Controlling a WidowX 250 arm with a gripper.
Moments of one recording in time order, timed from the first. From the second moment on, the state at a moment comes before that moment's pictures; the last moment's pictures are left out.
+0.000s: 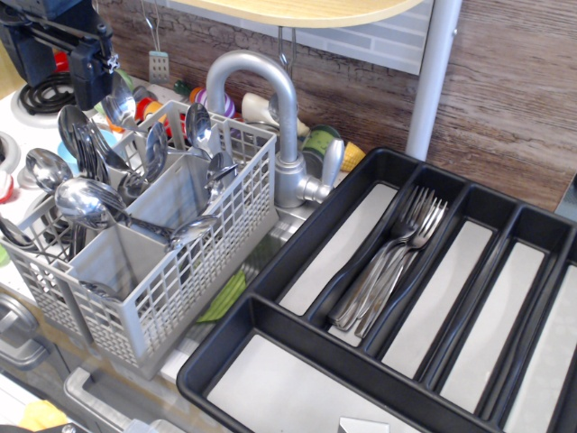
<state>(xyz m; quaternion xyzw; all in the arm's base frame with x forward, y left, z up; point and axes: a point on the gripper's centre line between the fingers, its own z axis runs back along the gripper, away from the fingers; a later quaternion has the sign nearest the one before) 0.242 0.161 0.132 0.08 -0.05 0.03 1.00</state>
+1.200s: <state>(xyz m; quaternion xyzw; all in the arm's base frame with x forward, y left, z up) 0.240 0.171 0.086 0.05 -0.07 0.01 1.00</state>
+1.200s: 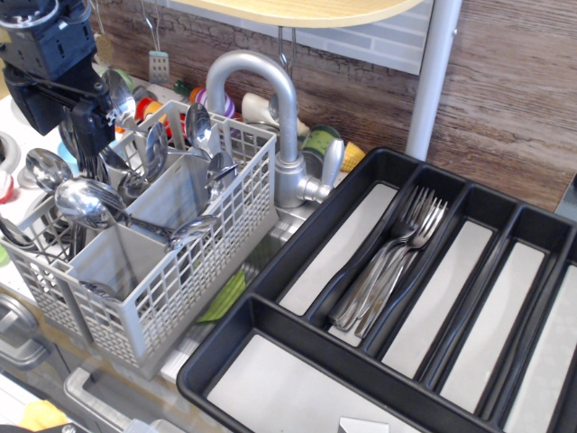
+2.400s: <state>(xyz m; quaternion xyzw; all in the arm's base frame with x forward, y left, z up) 0.245 0.145 0.164 0.09 0.01 0.05 1.00</state>
